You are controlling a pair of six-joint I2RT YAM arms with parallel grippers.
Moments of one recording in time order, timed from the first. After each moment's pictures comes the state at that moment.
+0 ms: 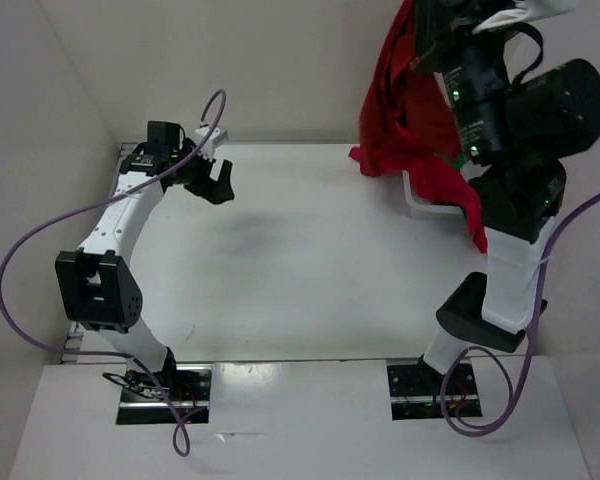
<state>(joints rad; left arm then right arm) -0.06 1.67 1.55 -0.69 0.50 0.34 0.72 1.70 2.84 -0.54 0.47 -0.17</state>
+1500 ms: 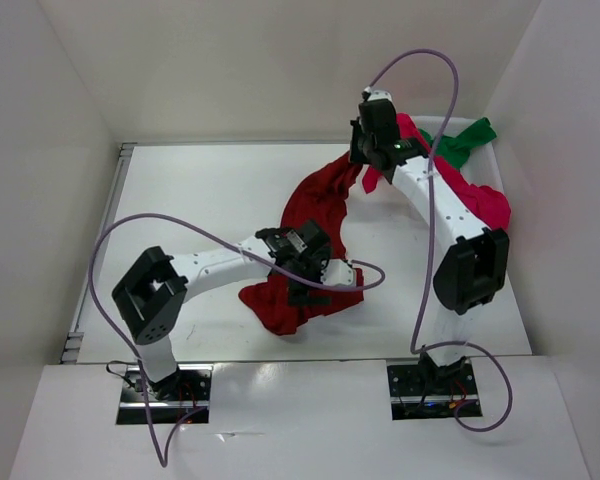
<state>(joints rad) -0.89 1.76 1.29 -0.65 0.22 0.69 0.36 1.83 1.80 -0.54 0.22 0.27</state>
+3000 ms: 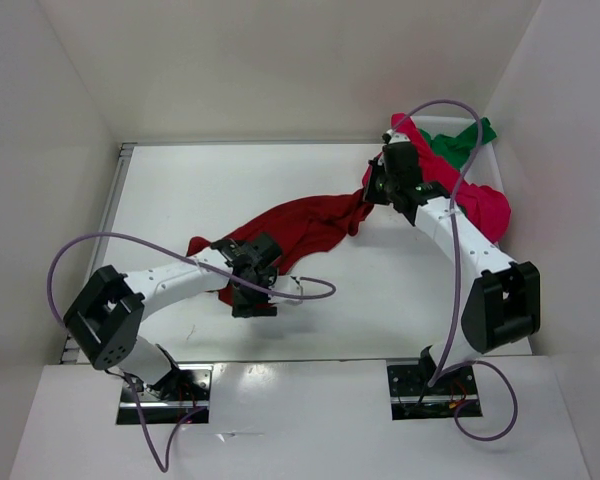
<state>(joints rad) -0.77 1.51 0.98 -0.82 0.10 0.77 0.29 1.52 1.27 -0.38 0.04 0.37</state>
